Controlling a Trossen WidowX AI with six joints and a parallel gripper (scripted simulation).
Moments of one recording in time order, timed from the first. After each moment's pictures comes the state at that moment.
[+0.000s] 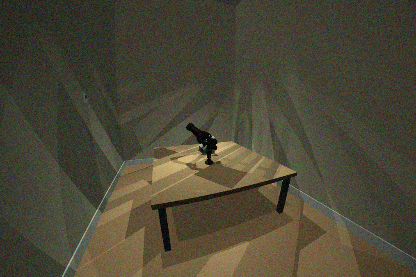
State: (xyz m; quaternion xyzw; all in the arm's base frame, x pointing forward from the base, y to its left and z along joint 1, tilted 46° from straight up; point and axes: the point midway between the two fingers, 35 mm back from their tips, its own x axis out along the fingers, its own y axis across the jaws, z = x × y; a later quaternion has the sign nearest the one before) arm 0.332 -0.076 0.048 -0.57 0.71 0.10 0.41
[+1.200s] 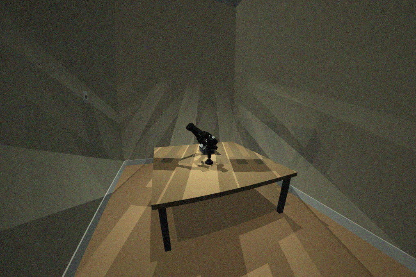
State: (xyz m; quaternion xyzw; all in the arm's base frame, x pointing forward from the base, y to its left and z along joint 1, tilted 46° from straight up) arm 0.332 -0.075 0.047 -0.60 0.69 0.18 0.35
